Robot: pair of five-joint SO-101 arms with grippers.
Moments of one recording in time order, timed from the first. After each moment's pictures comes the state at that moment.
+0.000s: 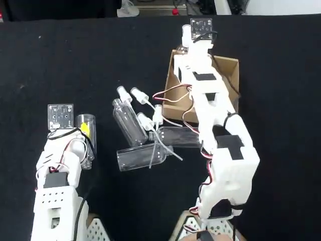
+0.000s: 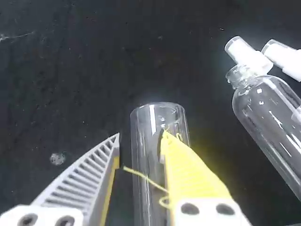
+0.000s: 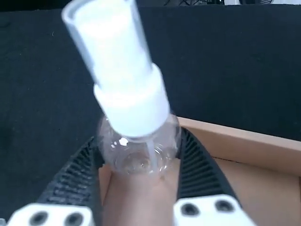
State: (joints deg) left arm -12.5 -70.2 90.2 21.8 -7.5; right arm -4.6 24.0 7.1 15.3 -1.3
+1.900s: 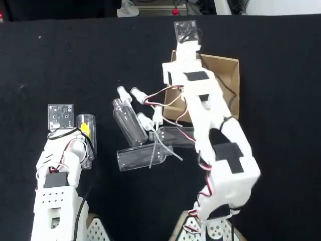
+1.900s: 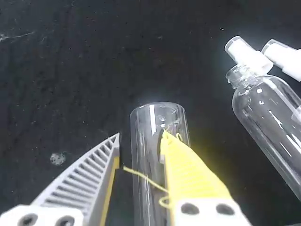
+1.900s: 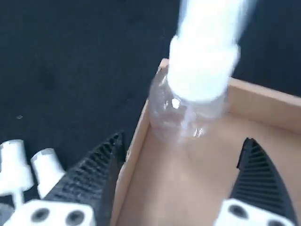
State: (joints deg) left arm -12.5 -70.2 90.2 21.8 -7.5; right arm -9.4 13.8 8.2 34.8 -1.5
